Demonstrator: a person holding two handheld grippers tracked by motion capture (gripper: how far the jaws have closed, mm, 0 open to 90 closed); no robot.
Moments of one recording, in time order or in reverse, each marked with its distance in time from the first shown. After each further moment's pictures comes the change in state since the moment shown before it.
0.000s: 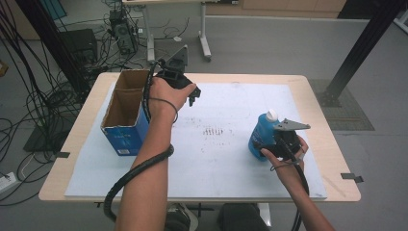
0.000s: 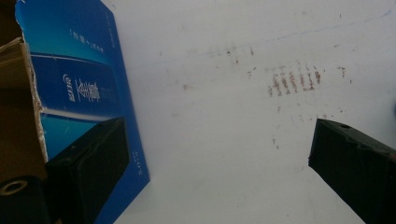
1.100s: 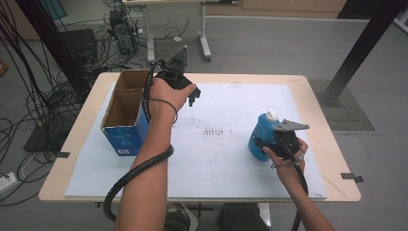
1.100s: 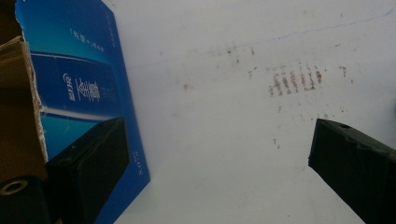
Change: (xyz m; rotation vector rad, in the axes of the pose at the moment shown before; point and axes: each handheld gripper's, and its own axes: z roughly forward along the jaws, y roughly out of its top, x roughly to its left) left arm 0.000 -0.001 0.001 -0.003 0.001 -0.001; right arm -0.002 -0.003 0.003 0.008 0.010 -0.002
